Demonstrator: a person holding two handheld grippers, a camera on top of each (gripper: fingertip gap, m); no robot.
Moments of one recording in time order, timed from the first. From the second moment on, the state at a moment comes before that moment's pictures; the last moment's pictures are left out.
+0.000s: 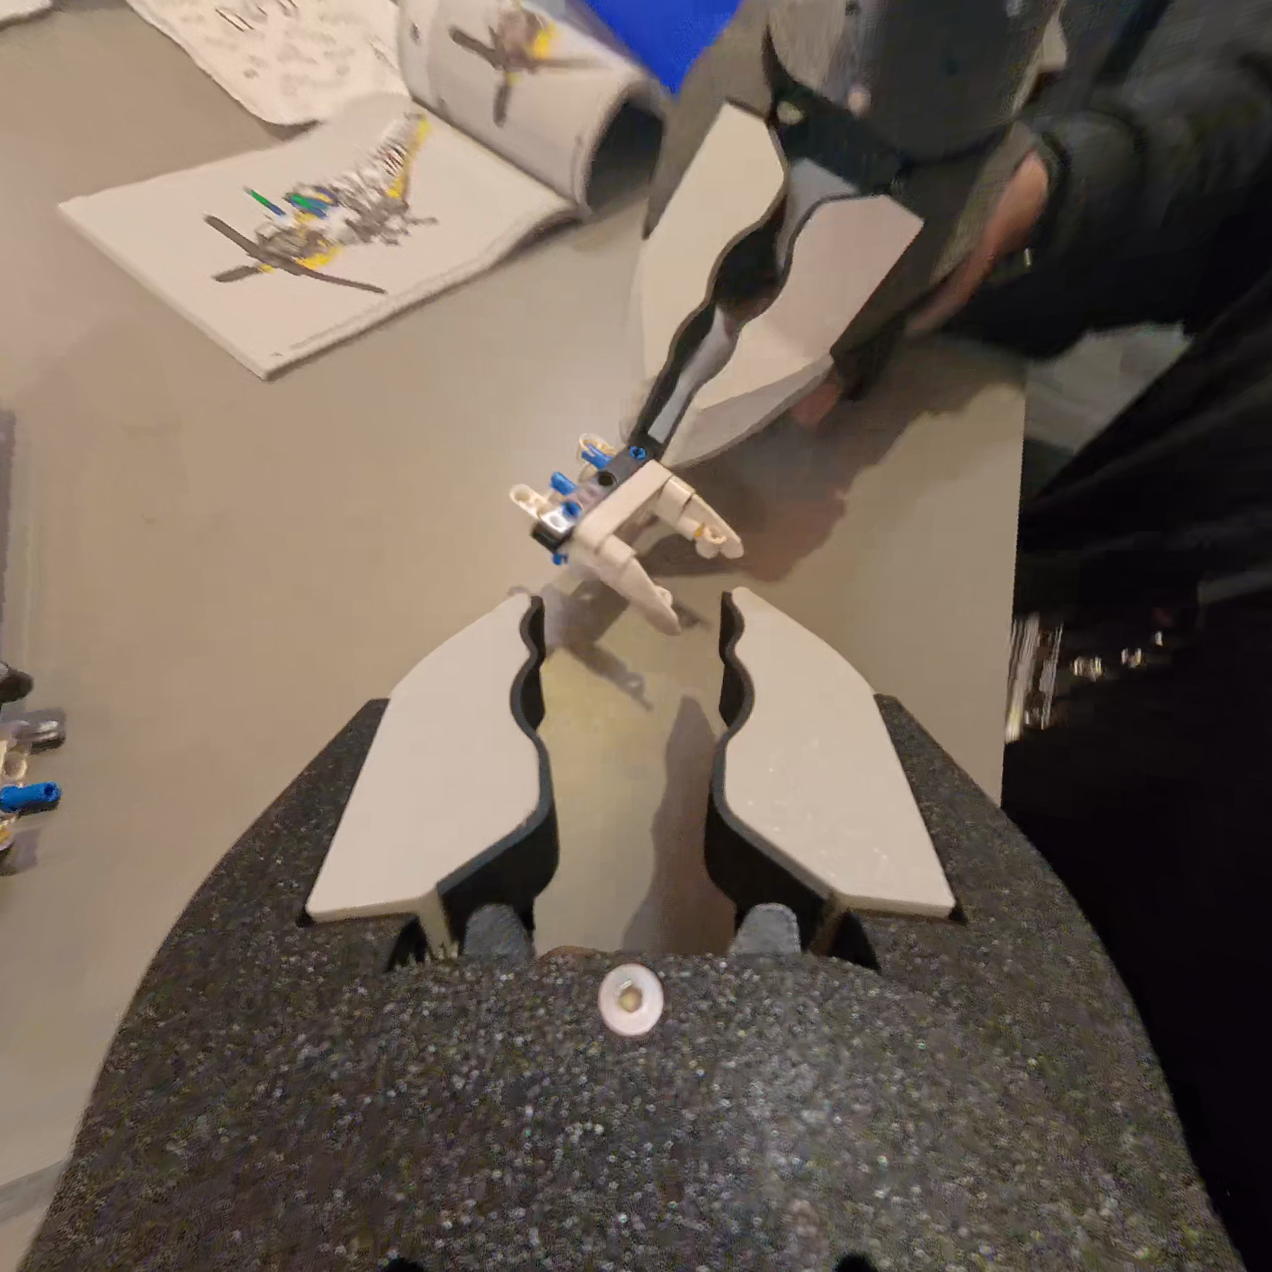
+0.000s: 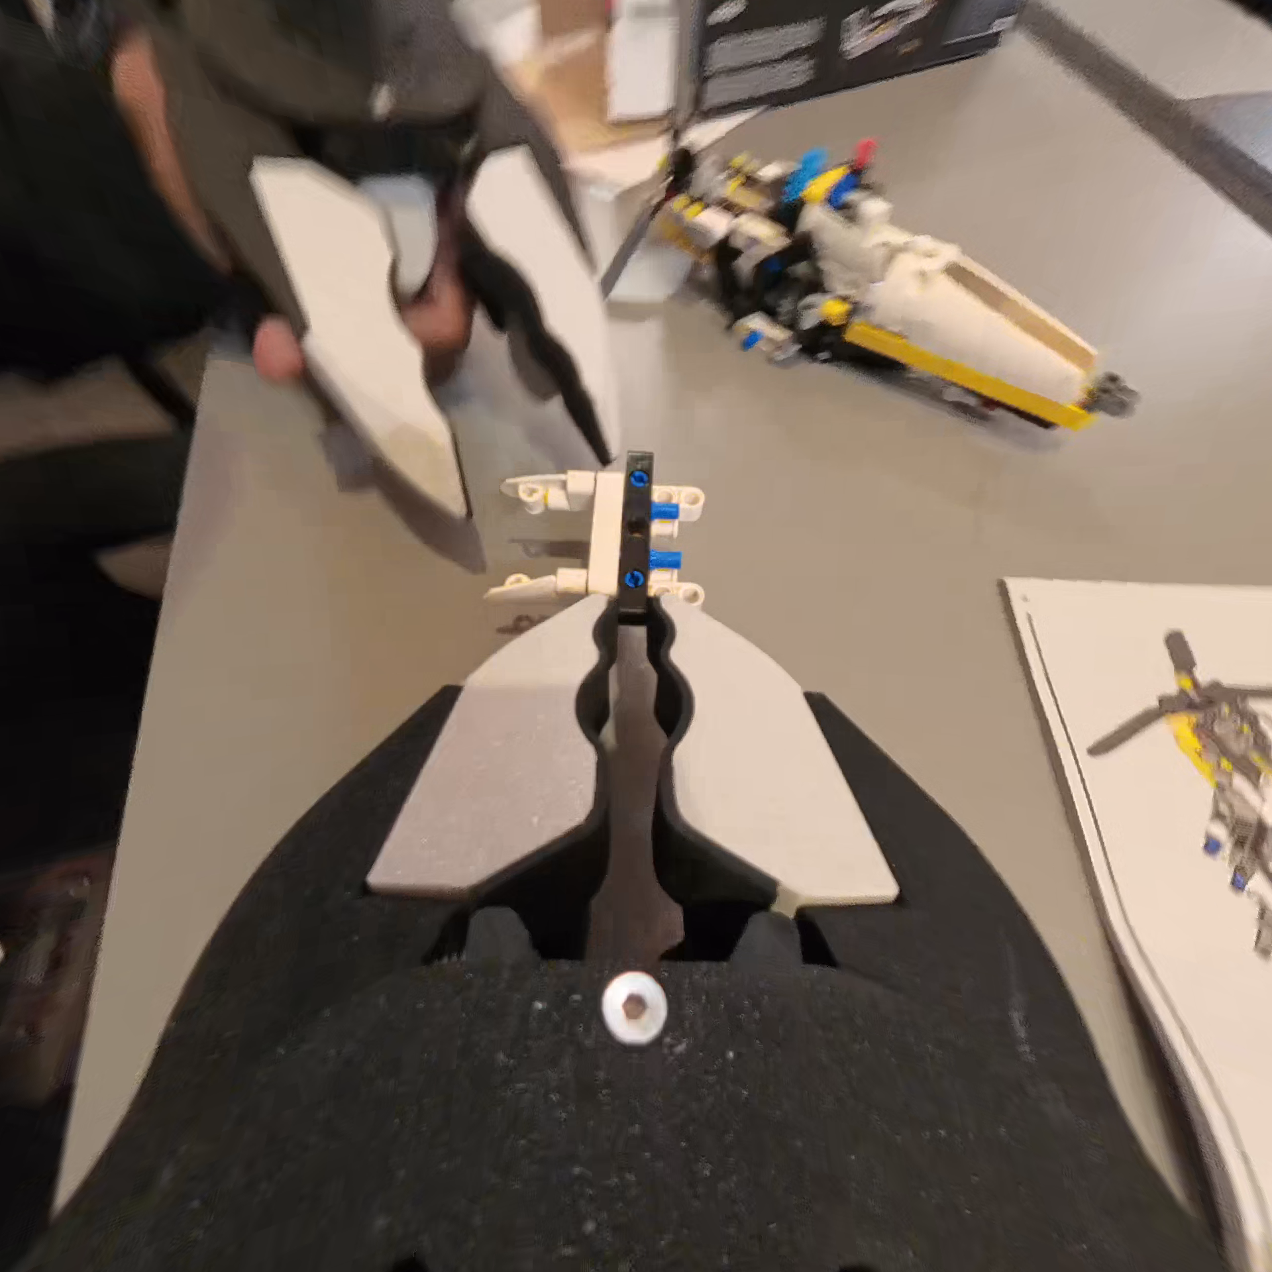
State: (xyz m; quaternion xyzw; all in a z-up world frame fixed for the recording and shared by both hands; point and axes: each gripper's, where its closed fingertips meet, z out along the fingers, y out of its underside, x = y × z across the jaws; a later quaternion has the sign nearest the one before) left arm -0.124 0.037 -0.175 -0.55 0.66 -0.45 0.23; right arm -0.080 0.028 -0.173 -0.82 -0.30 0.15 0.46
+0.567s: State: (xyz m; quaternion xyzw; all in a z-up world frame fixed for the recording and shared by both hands) left arm -0.067 0.065 -0.128 -0.48 0.59 -0.33 0.55; right arm -0.071 0.049 -0.136 -0.72 0.12 0.46 0.51
